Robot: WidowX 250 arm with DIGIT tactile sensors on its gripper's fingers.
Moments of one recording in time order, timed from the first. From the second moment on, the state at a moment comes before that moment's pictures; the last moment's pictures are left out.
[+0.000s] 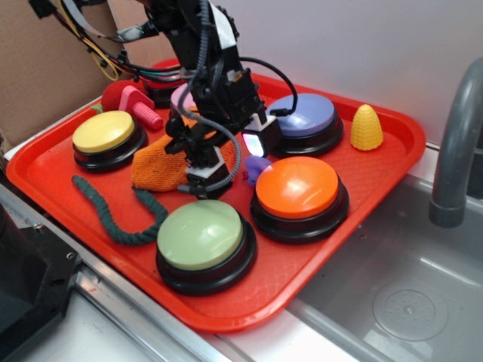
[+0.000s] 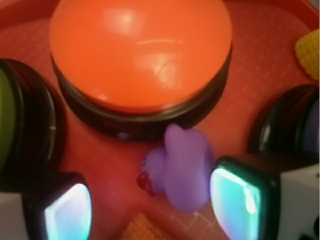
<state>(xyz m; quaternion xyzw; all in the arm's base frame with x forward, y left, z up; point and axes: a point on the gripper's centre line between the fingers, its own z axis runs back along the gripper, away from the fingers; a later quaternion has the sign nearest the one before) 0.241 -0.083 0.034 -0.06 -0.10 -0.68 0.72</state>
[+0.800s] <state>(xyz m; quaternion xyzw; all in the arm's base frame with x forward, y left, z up) 0.253 -0.090 0.031 -0.08 -0.11 -0.69 0.71</state>
